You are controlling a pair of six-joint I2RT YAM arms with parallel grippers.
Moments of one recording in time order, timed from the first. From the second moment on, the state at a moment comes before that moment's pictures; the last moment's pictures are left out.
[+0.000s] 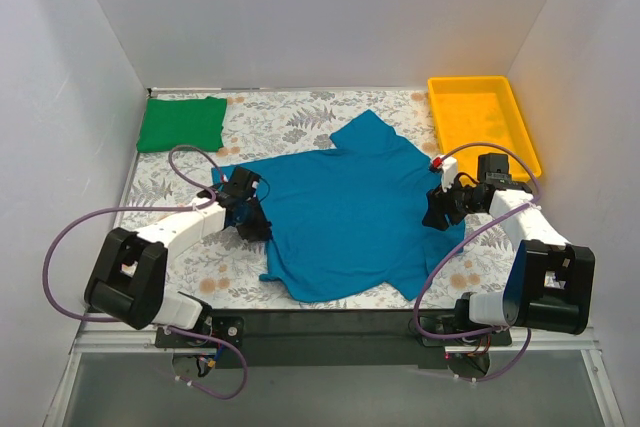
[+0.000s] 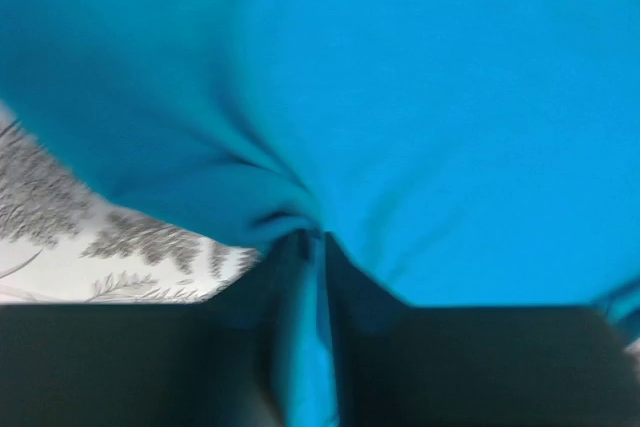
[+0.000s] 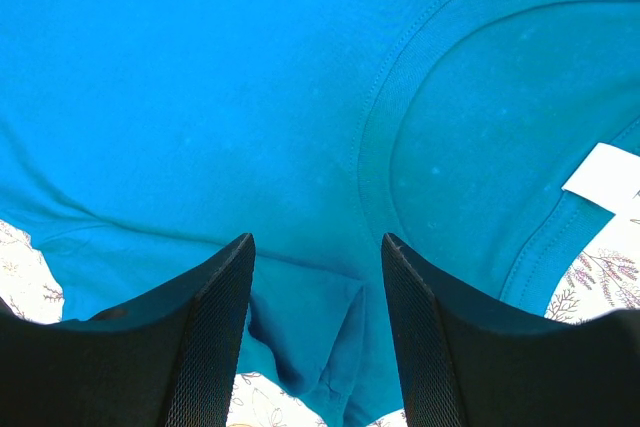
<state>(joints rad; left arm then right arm) -0.43 1.40 0.73 -0.52 0.05 -0.85 -0.10 1.33 0.77 -0.61 -0.69 -0.68</state>
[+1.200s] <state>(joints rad) -0.43 0.95 0.46 -0.88 0.23 -1.27 -0.10 1.31 0.75 -0.61 -0.70 -0.69</state>
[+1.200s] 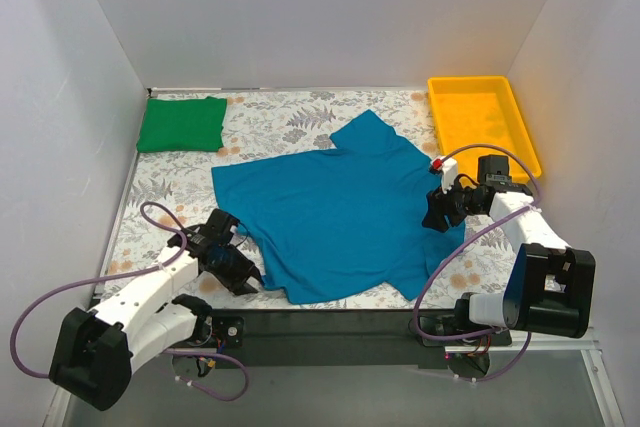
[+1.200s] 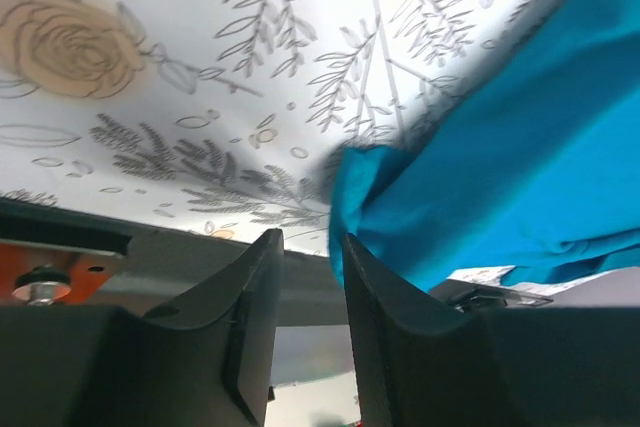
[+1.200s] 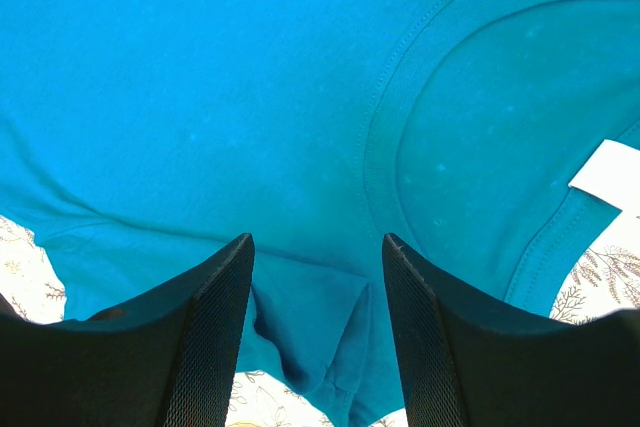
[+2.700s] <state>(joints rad) -0.43 0.81 0.80 -1.29 0.22 -1.20 -0.10 1.26 0.75 -0.62 -0.72 -0.72</state>
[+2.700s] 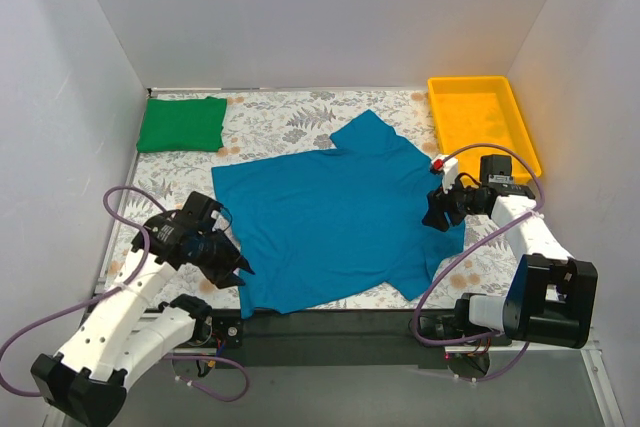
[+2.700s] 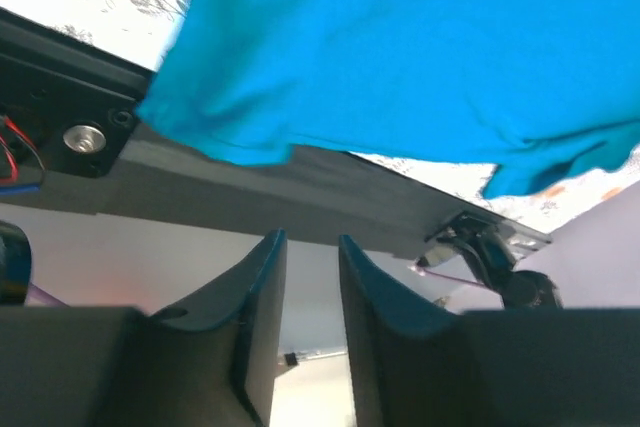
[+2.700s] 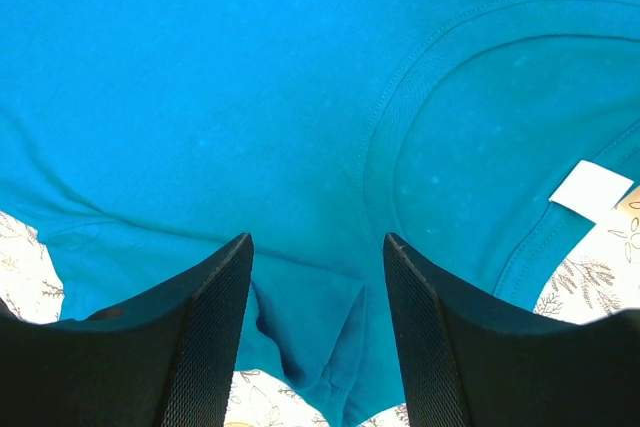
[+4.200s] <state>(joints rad) -0.43 0.70 0.65 -0.43 -0.04 -0.51 -0.09 1.37 0.80 -0.93 -0.49 -0.81</state>
